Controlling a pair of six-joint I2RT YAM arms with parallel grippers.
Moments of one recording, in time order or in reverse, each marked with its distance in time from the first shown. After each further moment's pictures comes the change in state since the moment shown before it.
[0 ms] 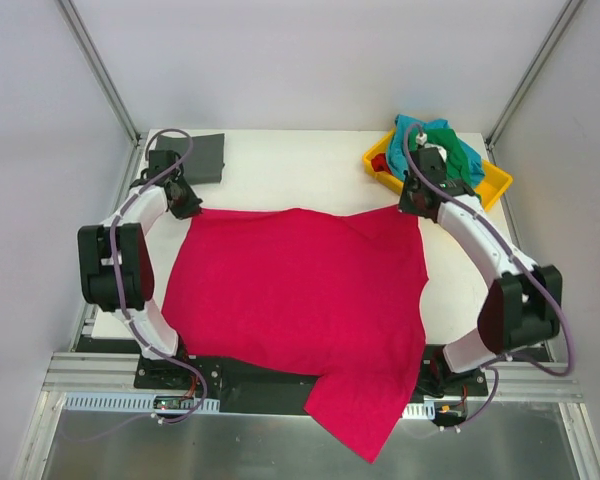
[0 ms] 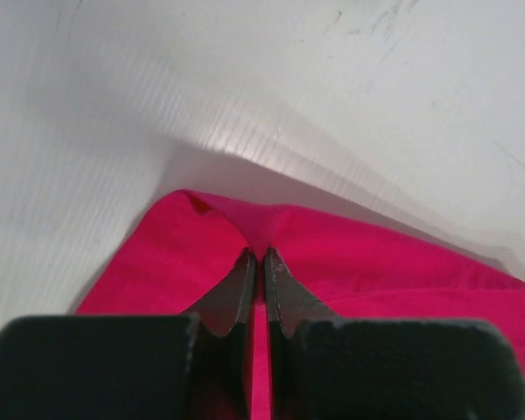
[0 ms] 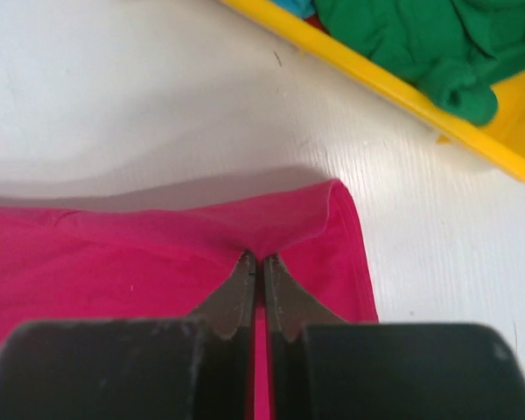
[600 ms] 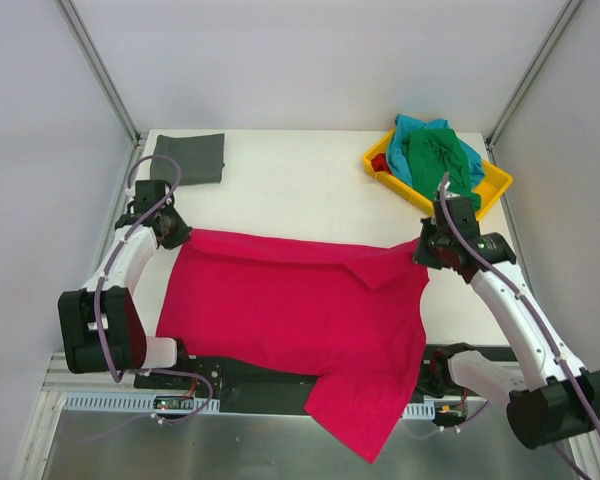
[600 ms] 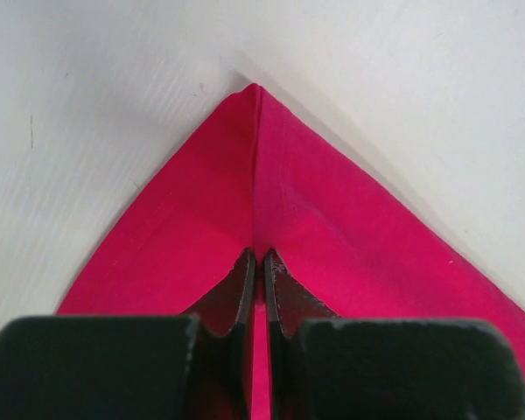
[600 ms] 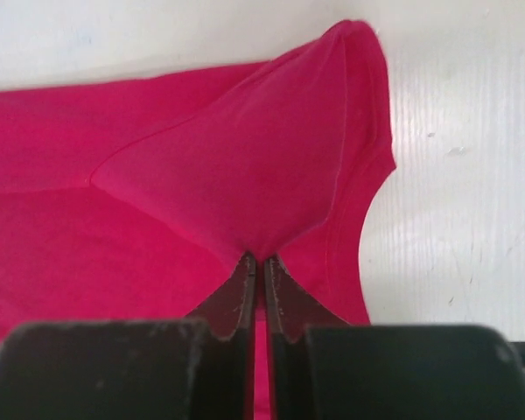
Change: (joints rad) left arm 0.014 -0.422 -0.336 -0.056 -0.087 -0.024; right arm 0.006 -0.516 -0.299 -0.259 -0.186 0.071
